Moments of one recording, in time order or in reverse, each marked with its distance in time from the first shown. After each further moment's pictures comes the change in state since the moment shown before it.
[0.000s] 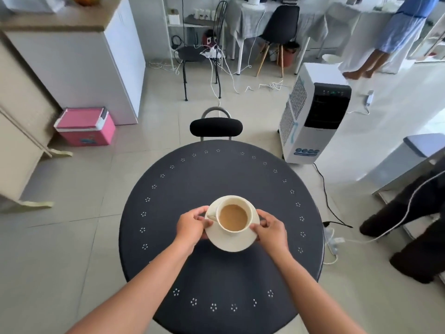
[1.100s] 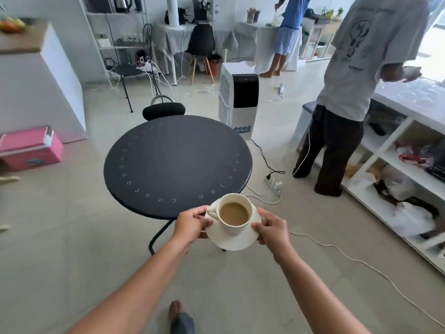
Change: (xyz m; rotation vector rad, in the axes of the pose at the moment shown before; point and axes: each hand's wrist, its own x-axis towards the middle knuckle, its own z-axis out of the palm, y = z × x) left_hand -0.322 -0.159 -0.020 0.167 -0.383 0.139; right_hand -0.391 0.156 -0.068 0.229 0.247 0.008
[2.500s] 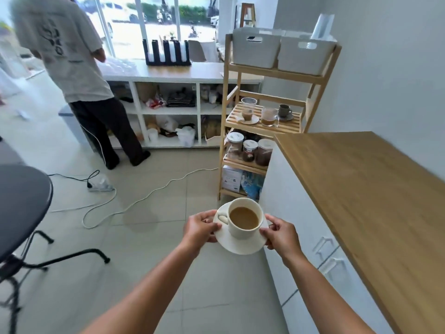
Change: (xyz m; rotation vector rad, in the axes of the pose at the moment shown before) left_hand -0.420 -0.163 0.112 0.473 -1.092 0.059; right_hand -0.621 0.175 -0.040 0.249 1.135 0.349
